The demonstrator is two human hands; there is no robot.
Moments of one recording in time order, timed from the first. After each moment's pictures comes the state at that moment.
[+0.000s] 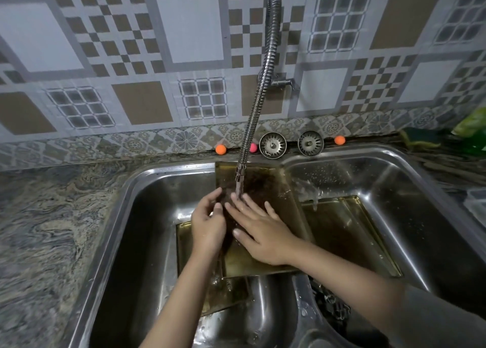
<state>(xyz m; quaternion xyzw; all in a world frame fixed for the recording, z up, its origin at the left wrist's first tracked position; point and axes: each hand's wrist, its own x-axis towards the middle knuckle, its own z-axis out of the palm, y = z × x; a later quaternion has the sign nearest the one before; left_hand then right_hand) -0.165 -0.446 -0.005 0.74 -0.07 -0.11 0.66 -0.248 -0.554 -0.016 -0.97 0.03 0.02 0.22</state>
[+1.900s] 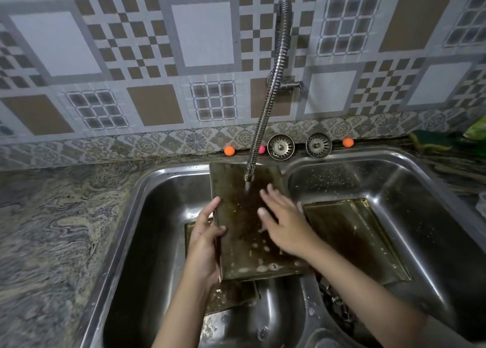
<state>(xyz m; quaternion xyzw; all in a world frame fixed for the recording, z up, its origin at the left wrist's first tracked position) -0.184 -0.404 -0.002 0.50 -0.04 -0.31 0.81 -0.254 -0.568 -0.006 -0.92 0.18 -0.06 0.34</state>
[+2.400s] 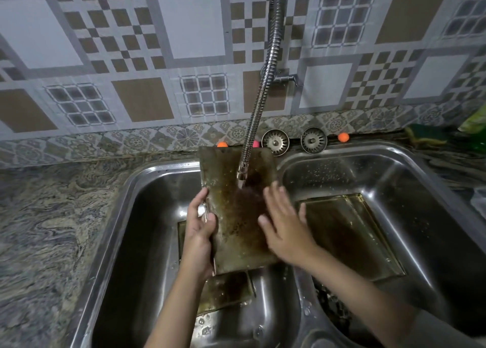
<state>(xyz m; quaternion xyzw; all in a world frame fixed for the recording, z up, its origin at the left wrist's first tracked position) -0.170 -0.411 -0.022 0.52 -0.13 -0.24 0.81 -0.263 -0.577 -0.041 -0.95 0.19 -0.05 0.23</state>
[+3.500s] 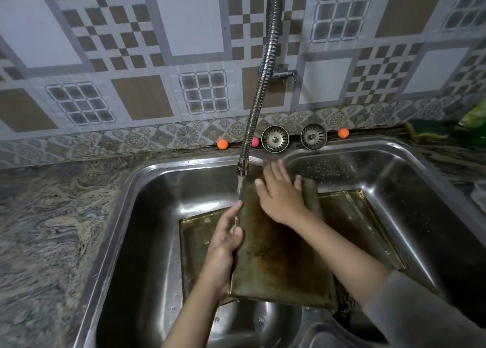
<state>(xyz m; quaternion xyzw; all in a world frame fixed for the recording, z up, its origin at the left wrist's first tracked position) -0.206 -0.417 -0.023 0.50 -0.13 -0.37 0.77 -0.210 -0.595 -0.011 -0.94 0.25 -0.04 0.22</state>
